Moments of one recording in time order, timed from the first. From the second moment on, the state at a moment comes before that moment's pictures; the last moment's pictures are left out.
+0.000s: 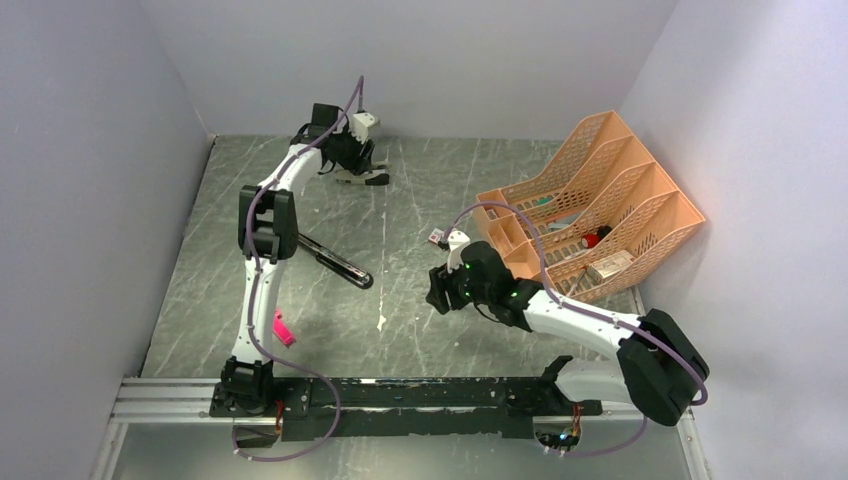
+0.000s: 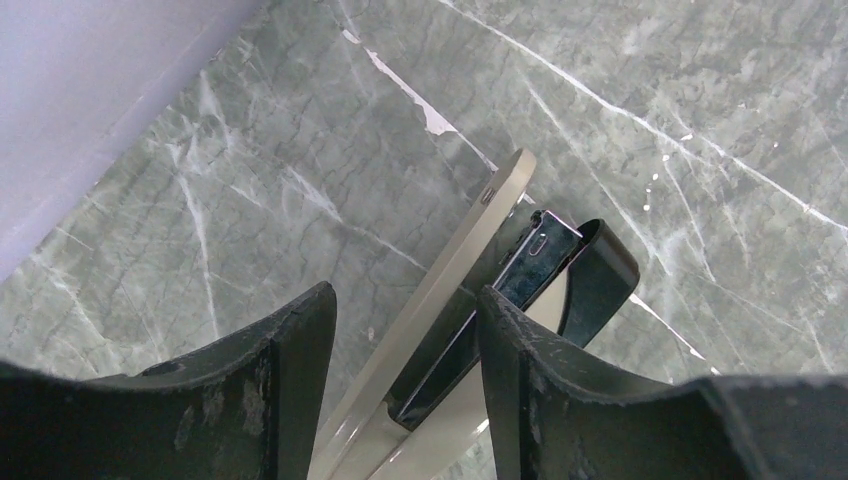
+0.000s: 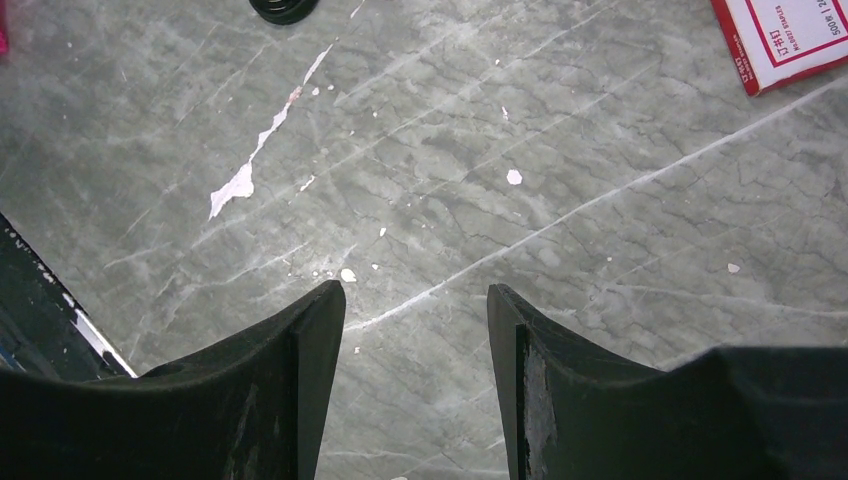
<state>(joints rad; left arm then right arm) -0.20 2.57 2.25 -0.43 0.46 0.45 0.76 1.22 0.54 0.02 -0.12 0.21</state>
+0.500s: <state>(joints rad) -0.21 2.57 2.21 -0.37 0.49 0.43 0.76 1.22 0.54 0.01 -0.12 0.21</state>
